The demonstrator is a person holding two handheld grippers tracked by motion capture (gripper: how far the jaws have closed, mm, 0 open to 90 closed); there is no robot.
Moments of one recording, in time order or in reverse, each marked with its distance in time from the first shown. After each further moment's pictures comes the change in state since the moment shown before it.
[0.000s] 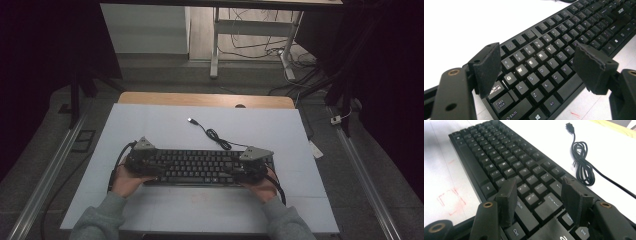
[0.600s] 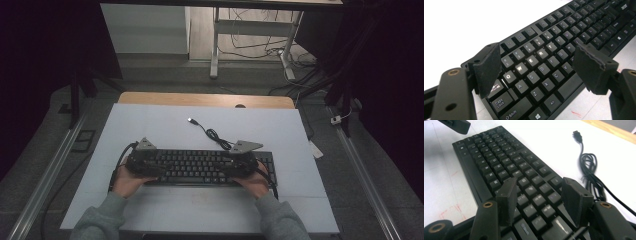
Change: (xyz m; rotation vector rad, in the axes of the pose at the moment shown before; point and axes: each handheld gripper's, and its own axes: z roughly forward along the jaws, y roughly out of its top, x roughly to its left) left arm -0.001 -0.001 0.003 0.021 0.006 0.007; right arm 0.006 0.025 0.021 0.016 0.032 -0.003
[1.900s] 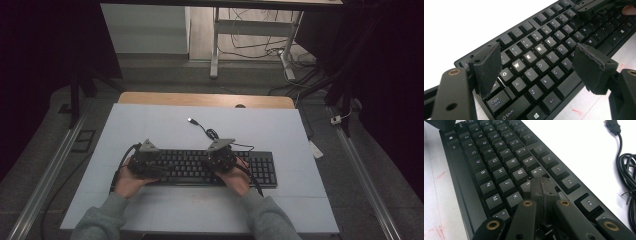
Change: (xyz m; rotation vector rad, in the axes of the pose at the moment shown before) left arm -0.003 -0.002 0.006 0.032 -0.006 0.017; right arm 0.011 0.013 0.063 0.132 0.046 -0.044
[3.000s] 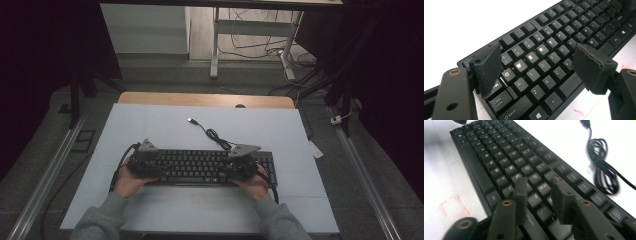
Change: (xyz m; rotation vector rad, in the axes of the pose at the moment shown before) left arm 0.002 0.000 -0.001 -0.008 0.004 0.002; right arm -0.006 -0.035 -0.058 -0.070 -0.042 0.057
